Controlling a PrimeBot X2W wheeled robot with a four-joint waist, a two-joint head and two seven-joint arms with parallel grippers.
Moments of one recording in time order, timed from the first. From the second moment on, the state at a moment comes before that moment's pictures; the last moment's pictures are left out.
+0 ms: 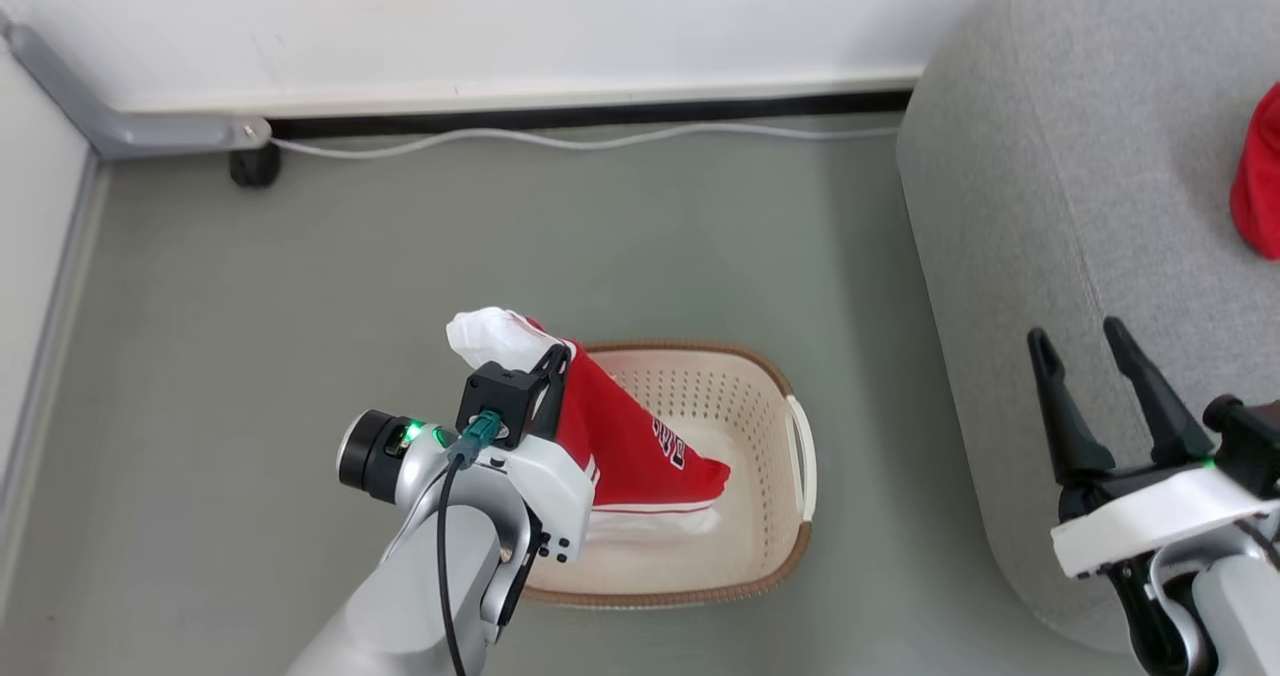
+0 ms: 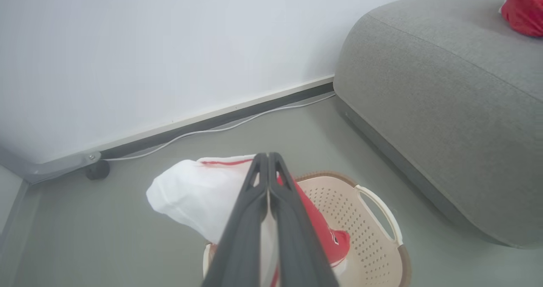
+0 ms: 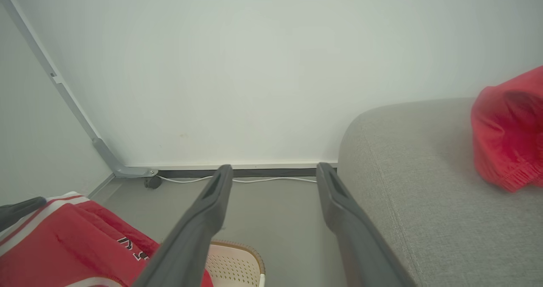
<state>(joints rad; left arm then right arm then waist) -0.59 0.04 -0.71 0.82 -0.46 0.15 -0.25 -0.24 -0.30 0.22 0.27 0.49 0.13 -0.26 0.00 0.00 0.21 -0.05</state>
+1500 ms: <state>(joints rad) -0.73 0.11 -0.67 0.42 -0.41 0.04 -0.13 -0.18 -0.25 0.28 0.29 0.41 0.13 -0.26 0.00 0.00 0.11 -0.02</state>
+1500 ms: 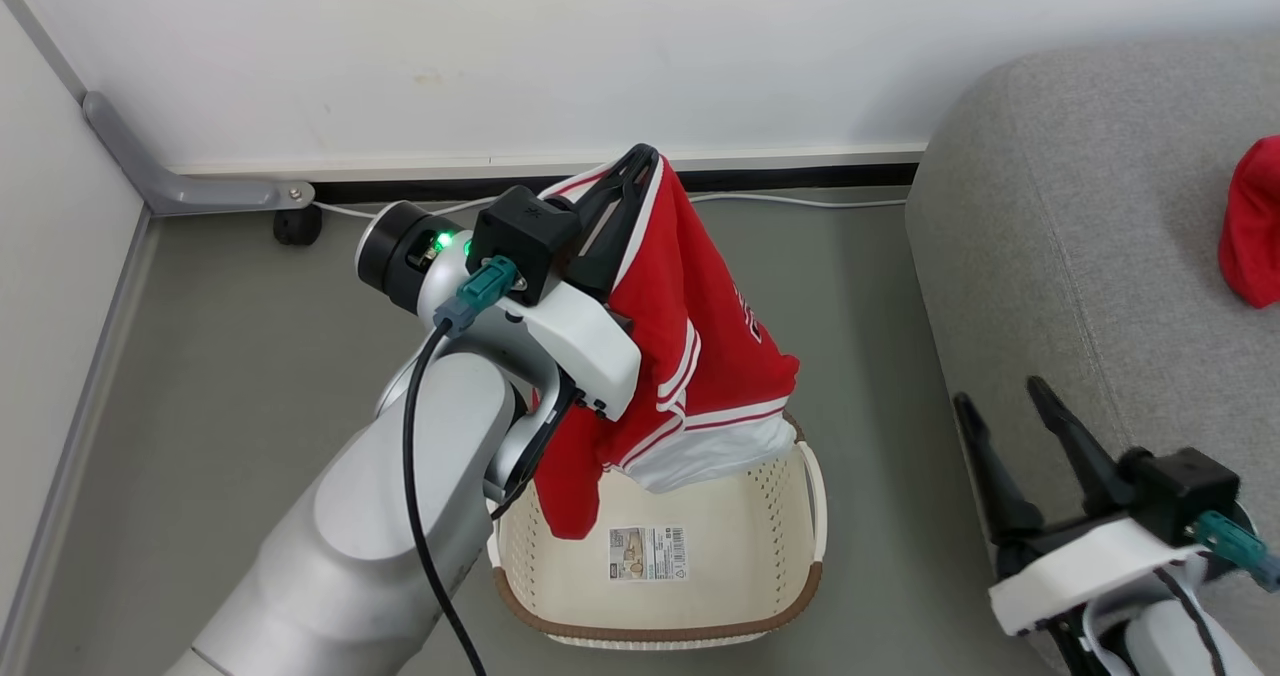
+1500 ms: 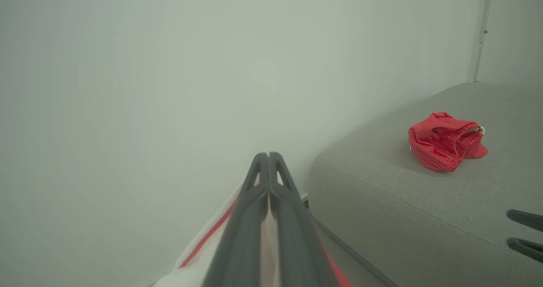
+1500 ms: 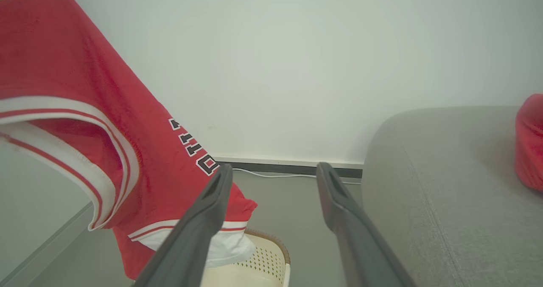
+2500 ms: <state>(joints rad) -0.77 0.06 -0.73 0.47 -0.42 0.04 -0.17 -0.52 -0.18 0.78 0.46 0.30 0.13 -0.26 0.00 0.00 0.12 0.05</state>
